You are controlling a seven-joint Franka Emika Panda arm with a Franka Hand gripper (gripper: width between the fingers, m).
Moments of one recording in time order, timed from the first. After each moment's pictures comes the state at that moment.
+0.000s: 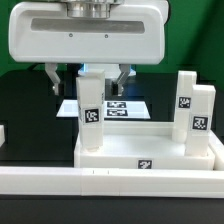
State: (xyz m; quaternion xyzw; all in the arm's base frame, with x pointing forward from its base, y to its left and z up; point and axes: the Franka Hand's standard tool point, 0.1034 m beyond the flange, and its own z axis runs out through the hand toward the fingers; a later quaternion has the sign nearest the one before) arm 0.600 -0.065 0.117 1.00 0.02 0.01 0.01
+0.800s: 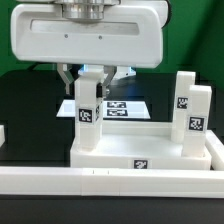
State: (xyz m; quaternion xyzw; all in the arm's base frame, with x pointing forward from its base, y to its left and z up) arm 0.600 -0.065 0.115 0.97 -0.24 0.01 -0.01
